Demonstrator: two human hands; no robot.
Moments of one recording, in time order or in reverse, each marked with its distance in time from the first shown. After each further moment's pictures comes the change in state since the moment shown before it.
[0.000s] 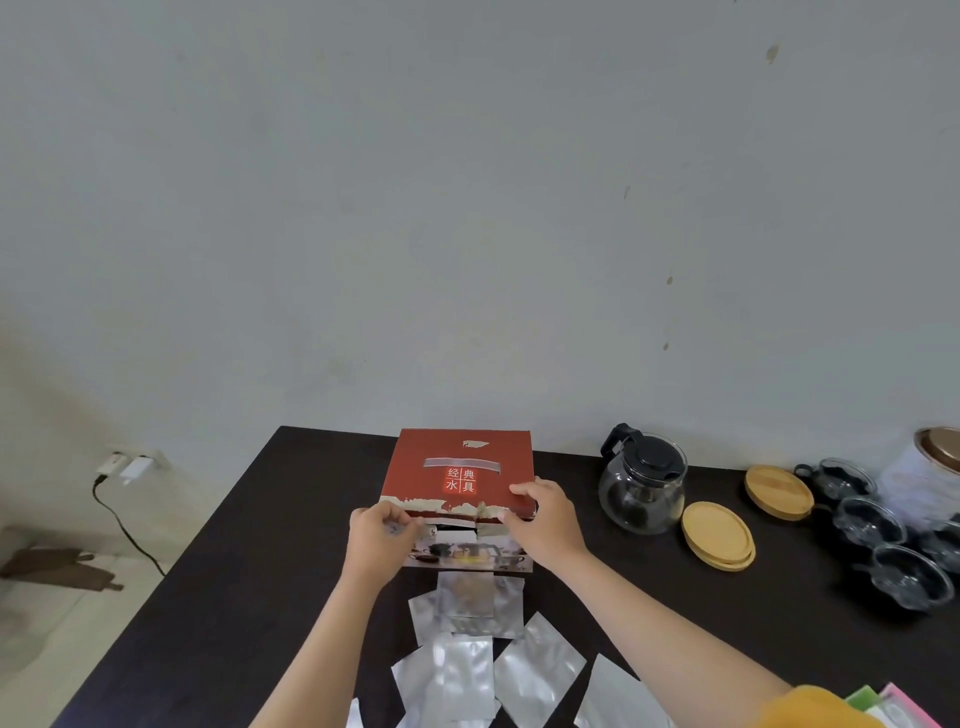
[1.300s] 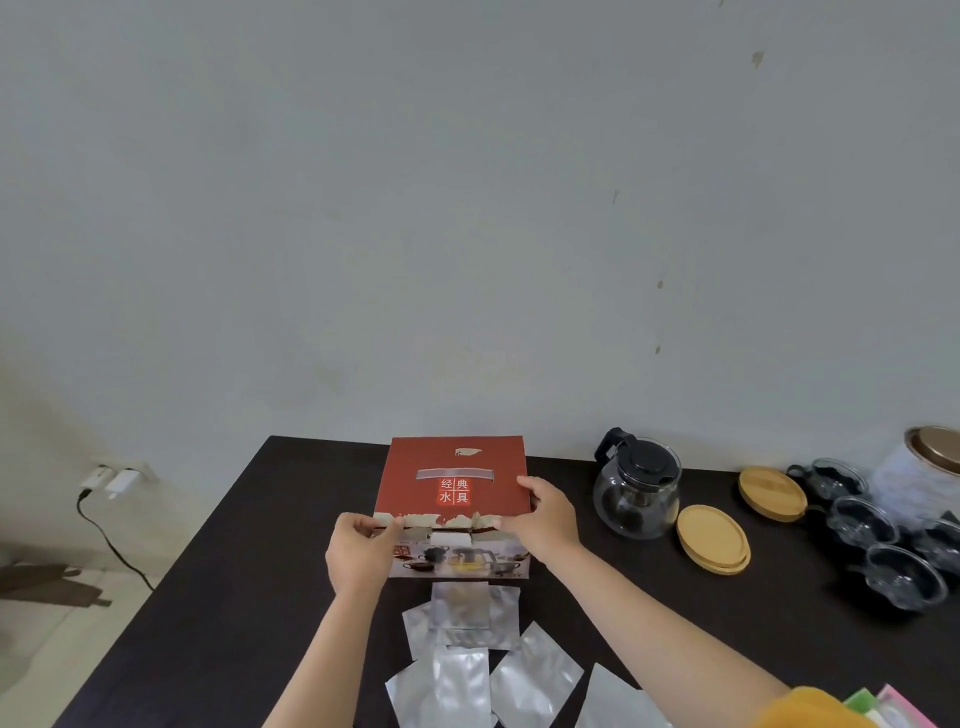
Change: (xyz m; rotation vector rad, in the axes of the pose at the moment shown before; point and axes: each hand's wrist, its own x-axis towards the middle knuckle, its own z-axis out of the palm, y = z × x) left_hand -0.004 0.012 0.003 -0.201 0.265 -0.265; right_hand 0.011 -0.009 -0.006 0.164 0.013 0.183
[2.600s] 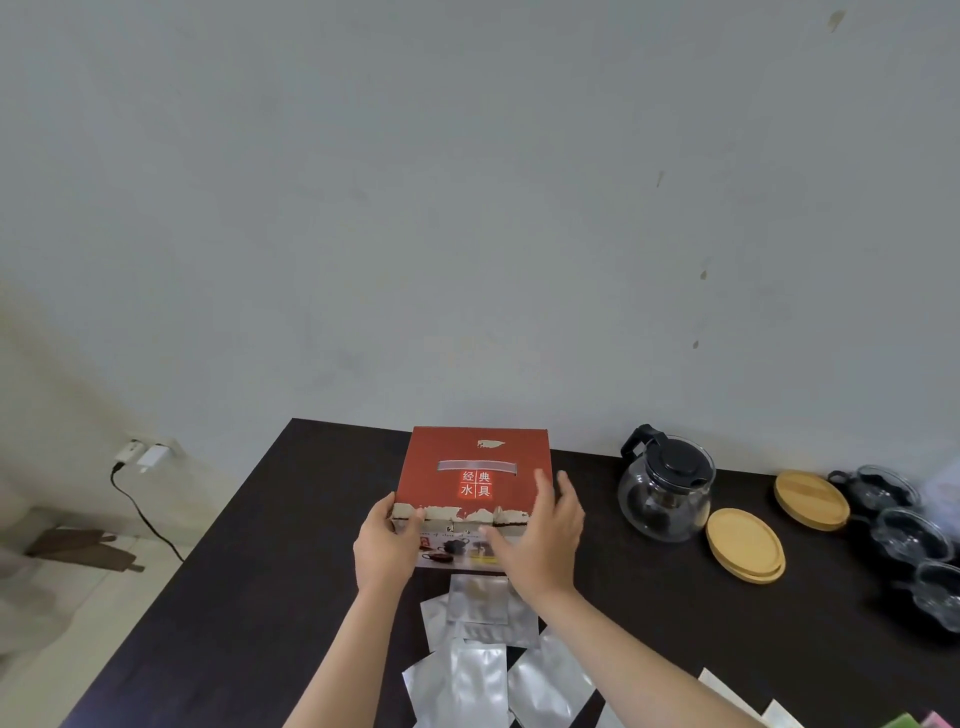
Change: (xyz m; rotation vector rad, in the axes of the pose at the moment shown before) left_hand 0.000 -0.007 0.004 0.083 -0.093 0.094; right_hand -0.020 0.018 0.050 -0.318 0.300 -0.272
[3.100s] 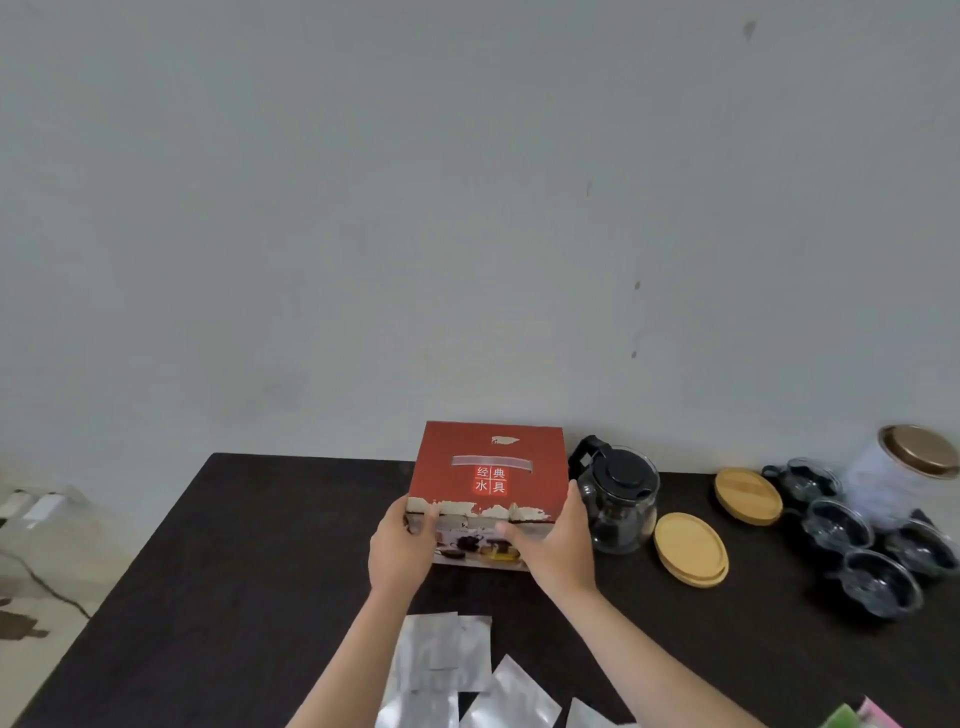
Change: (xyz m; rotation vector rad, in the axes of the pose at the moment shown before) left_hand 0.009 0.046 0.074 0.086 -0.170 0.143; right_hand 0.046 0.056 -0.046 0.261 -0.036 0.257
